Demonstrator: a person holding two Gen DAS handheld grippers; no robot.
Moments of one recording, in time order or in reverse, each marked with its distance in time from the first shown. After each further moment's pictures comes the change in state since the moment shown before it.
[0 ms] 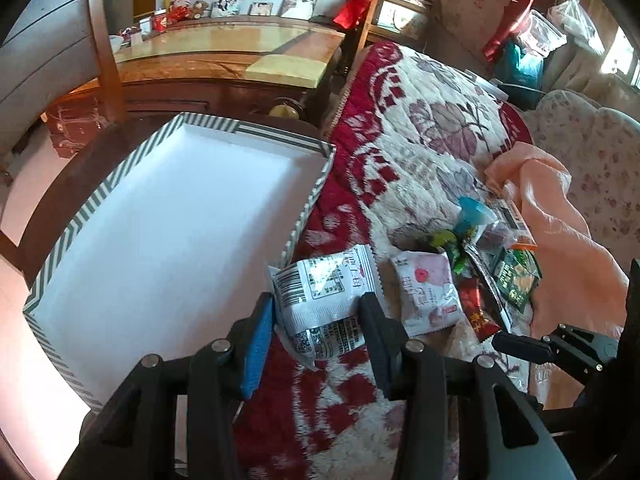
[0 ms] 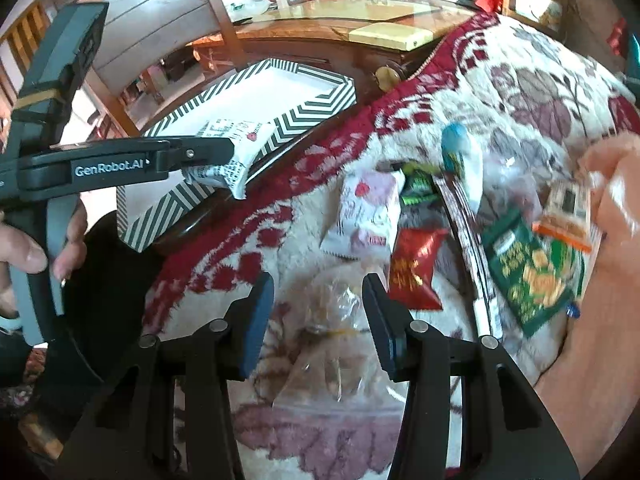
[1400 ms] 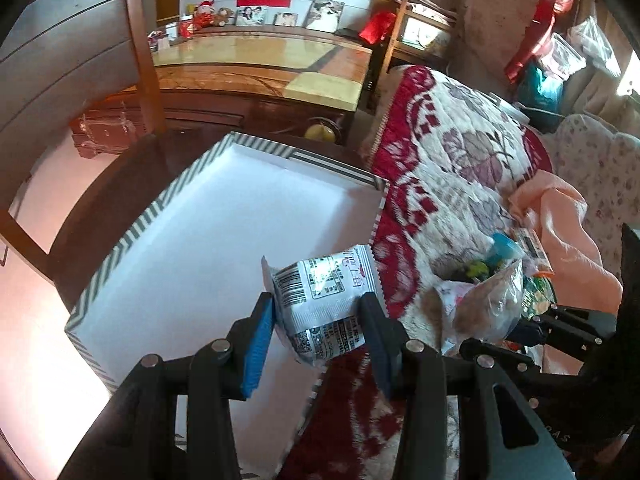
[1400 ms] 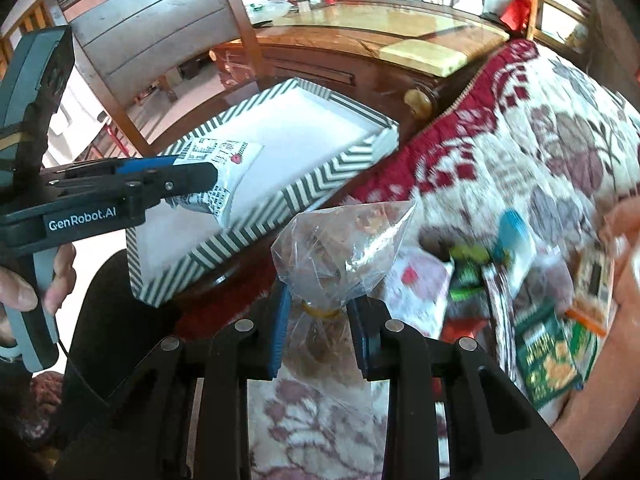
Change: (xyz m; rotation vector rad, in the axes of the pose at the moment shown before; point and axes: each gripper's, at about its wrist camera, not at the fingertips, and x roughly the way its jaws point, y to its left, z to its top) left arm -0.021 0.044 0.018 -0.044 -0.042 0.061; right arm 0.022 0.035 0.066 -0.066 -0.010 0.042
